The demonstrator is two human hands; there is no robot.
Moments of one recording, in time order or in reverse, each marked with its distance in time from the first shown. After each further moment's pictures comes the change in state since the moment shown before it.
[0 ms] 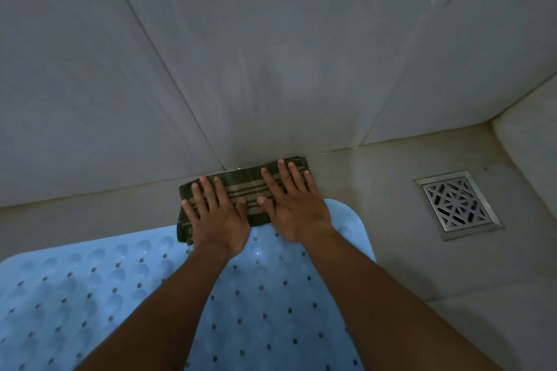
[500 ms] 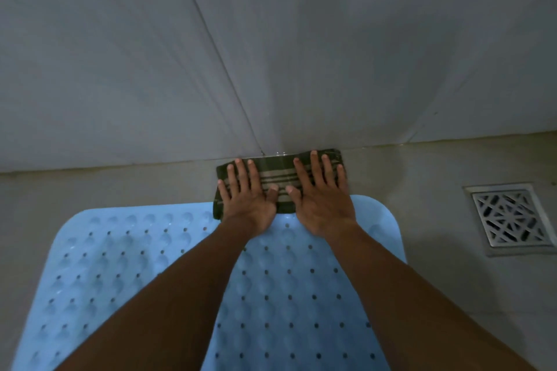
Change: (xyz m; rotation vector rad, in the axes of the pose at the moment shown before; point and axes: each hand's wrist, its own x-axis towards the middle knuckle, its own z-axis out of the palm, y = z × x) left_hand 0.003 -0.007 -0.016 -0.002 -0.112 -0.035; right_hand 0.000 -0.018 -0.005 -0.002 -0.023 0.018
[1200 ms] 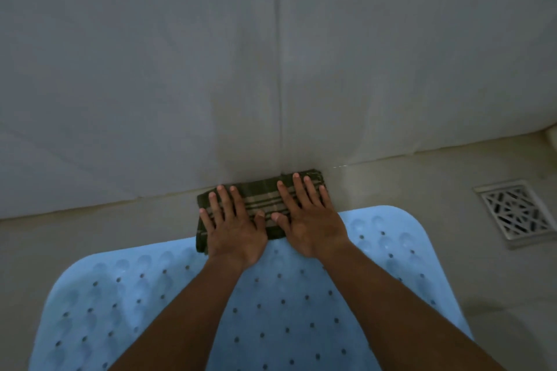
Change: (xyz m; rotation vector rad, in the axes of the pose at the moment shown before) left_hand 0.013 -0.080 -0.014 0.043 0.055 0.054; right_hand 0.016 -0.074 0.019 0.011 -0.001 0.002
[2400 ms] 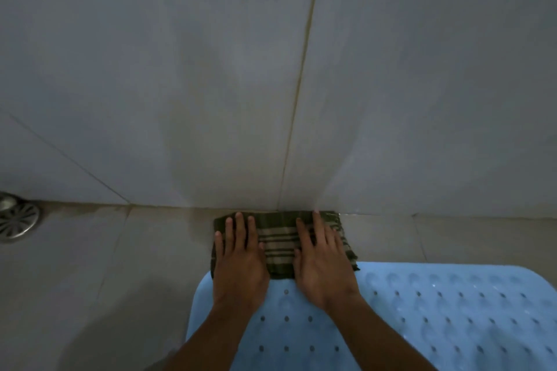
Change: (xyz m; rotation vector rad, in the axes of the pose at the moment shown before) left_hand 0.015 -0.261 -0.017 -0.085 0.332 0.109; right_hand 0.038 -0.244 0.047 -0.059 0.152 -0.004
